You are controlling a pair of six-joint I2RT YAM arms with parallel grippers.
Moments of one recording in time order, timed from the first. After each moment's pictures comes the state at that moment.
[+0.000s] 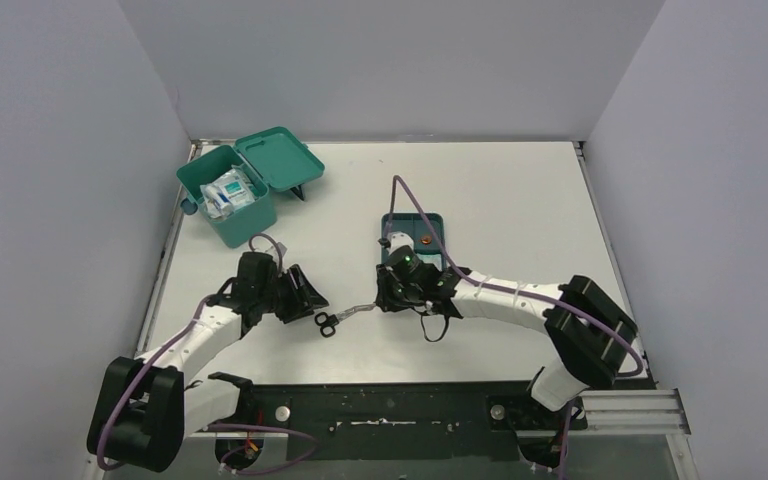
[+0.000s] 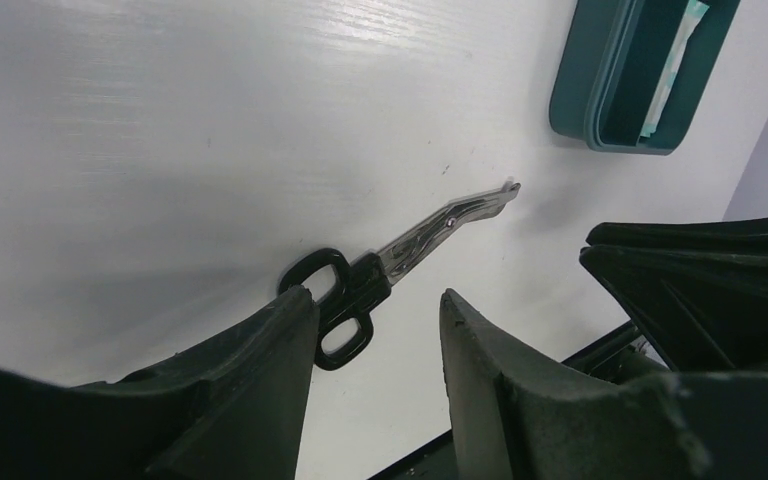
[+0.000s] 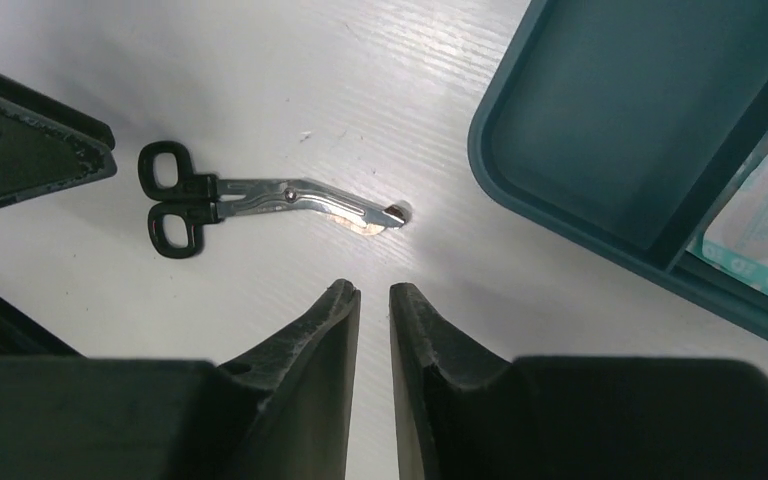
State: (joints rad) left arm -0.26 1.13 0.43 -0.17 0.38 -0.75; right arm 0.91 1.55 0.87 -0.14 0.03 0.58
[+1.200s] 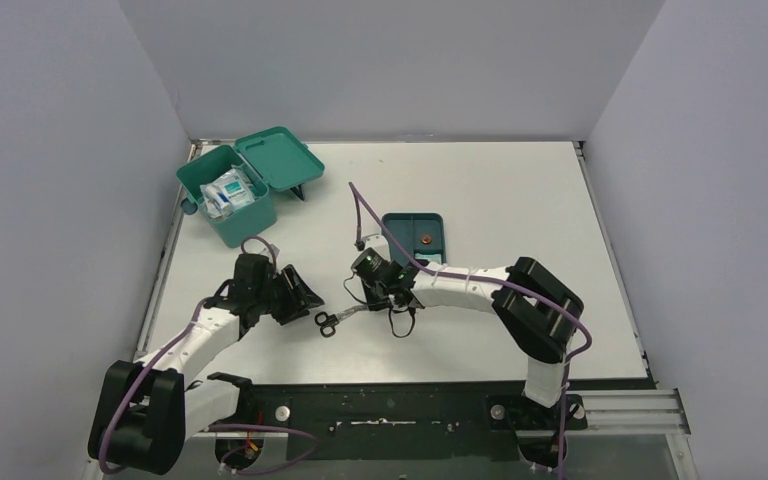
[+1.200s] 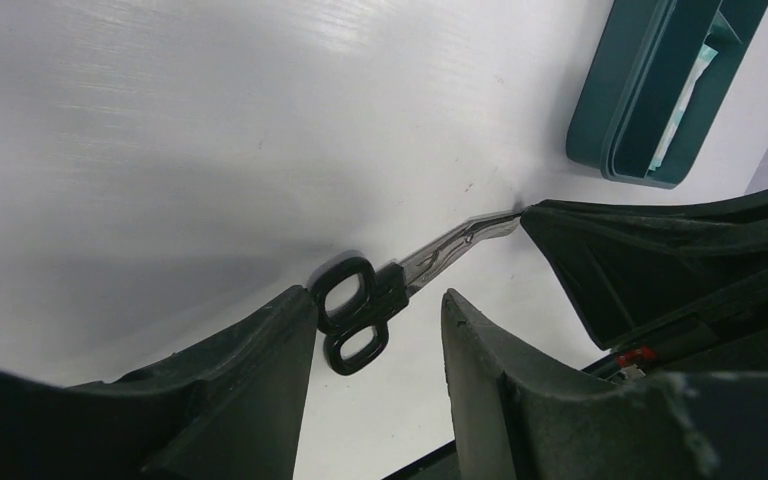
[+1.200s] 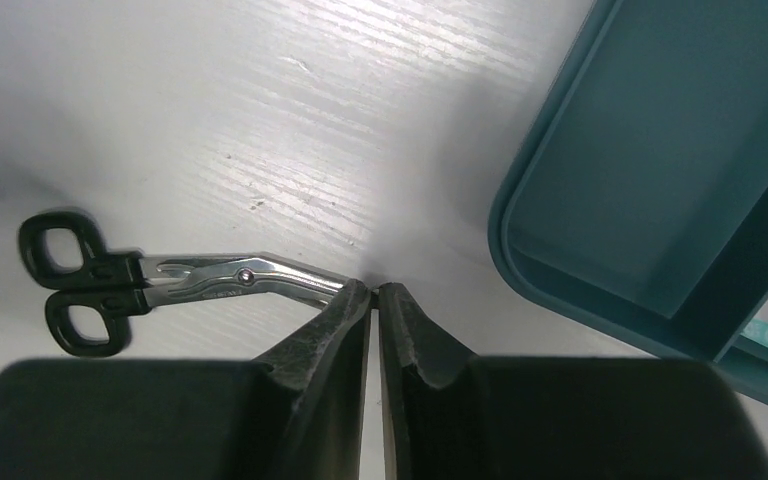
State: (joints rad) left arm -0.23 1.11 0.41 -0.18 0.34 -0.79; right arm 0.98 1.83 1.13 -0.31 0.21 0.56
